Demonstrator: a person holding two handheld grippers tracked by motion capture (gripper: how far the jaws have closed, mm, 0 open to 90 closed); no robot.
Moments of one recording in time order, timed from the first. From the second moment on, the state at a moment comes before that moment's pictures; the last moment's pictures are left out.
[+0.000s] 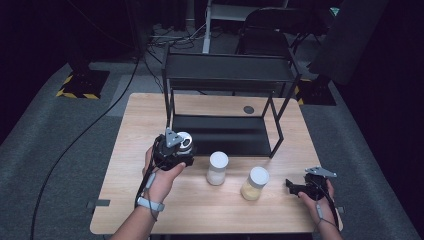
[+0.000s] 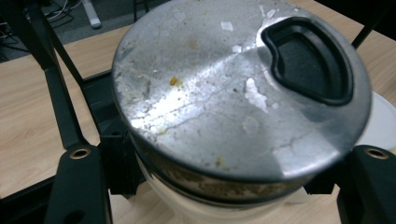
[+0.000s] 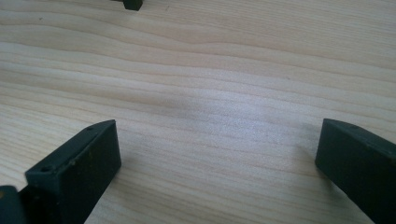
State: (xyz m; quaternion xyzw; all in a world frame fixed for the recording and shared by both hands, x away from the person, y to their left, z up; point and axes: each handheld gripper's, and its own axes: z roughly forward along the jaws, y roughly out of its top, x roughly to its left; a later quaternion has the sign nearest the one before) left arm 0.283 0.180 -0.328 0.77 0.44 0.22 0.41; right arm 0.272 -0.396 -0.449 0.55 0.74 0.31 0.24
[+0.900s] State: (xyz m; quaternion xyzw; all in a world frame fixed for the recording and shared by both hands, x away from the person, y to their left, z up) left arm 0.355 0.161 -0.353 0.76 0.44 0.23 0.41; right arm 0.272 -0.396 -0.449 0.55 0.74 0.31 0.24
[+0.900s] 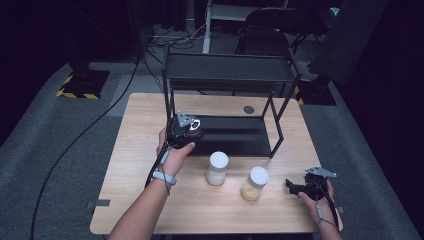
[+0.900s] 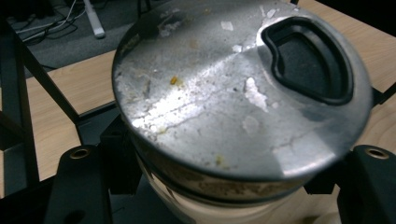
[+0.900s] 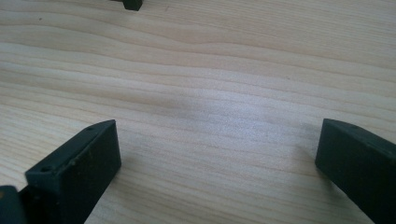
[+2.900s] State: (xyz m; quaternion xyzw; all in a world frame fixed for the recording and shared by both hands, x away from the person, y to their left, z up) left arm 0.402 0.143 -0.403 0.78 0.46 0.21 0.36; right arm 0.269 -0.393 -0.448 0.55 0.74 0.31 0.24
